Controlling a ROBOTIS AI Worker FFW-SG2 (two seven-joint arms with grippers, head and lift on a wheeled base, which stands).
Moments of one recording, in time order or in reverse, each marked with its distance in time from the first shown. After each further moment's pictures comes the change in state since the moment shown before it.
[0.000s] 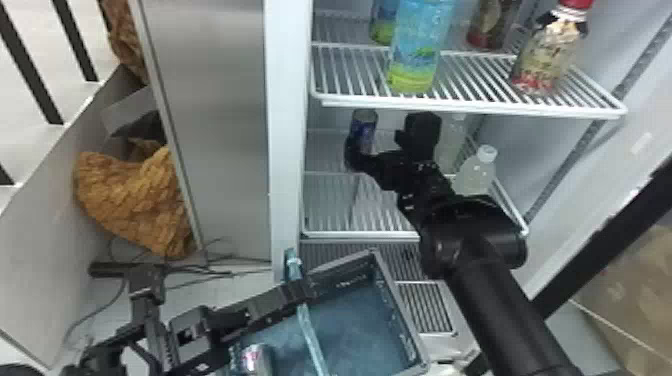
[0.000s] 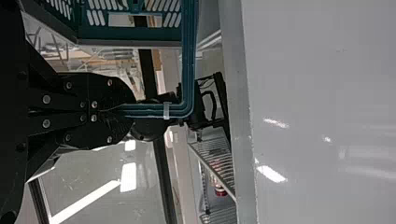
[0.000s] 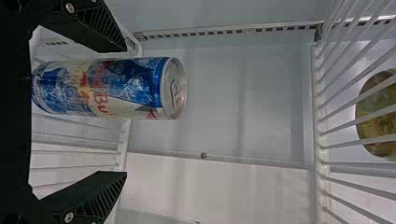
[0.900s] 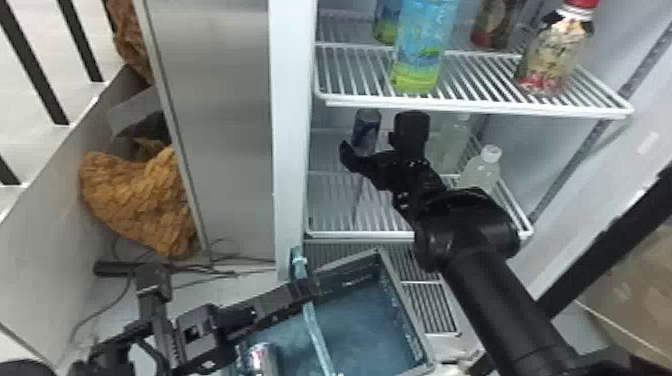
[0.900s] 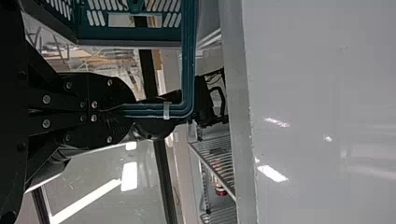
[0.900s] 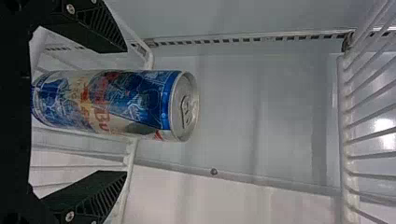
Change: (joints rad) left arm -0.008 -0.002 -0.005 0.005 0.001 -0.001 0.000; right arm -0.068 0.005 0.048 0.110 -0.002 0.000 -0.009
